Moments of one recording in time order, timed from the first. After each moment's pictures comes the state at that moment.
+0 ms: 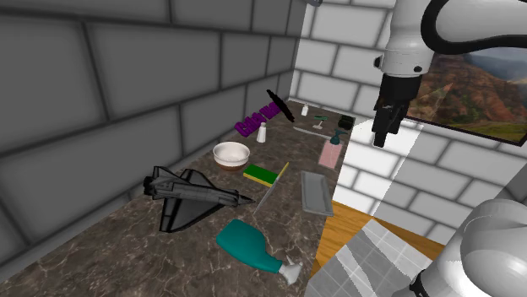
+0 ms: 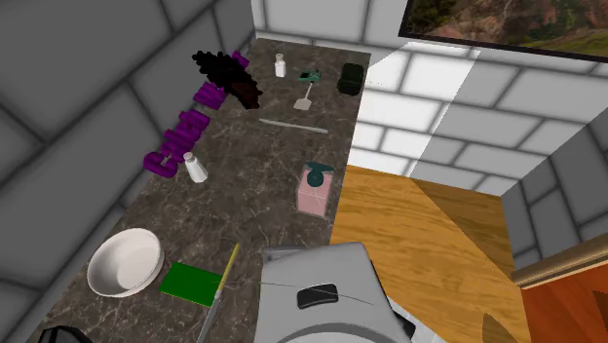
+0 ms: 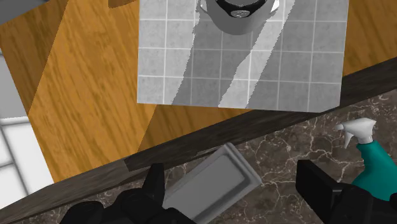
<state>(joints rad) 0.02 -0.77 0.04 -2.35 -0.11 1.44 -0.01</state>
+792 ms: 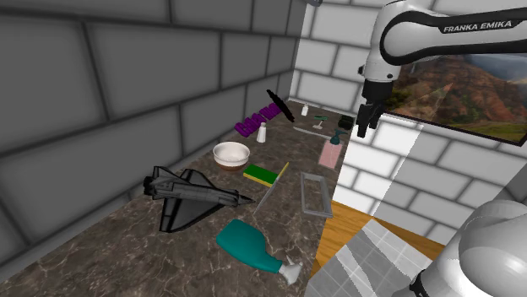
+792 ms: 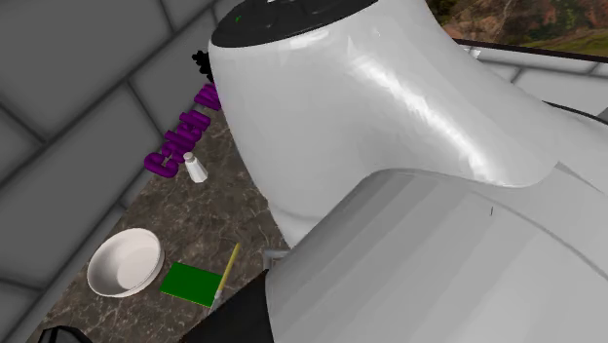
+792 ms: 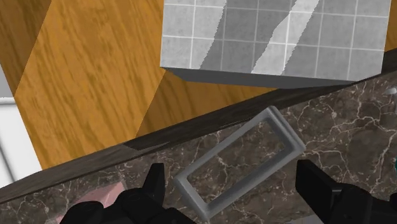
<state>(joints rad) -0.02 -0.52 -0.15 -2.26 -0.18 1.65 -0.22</state>
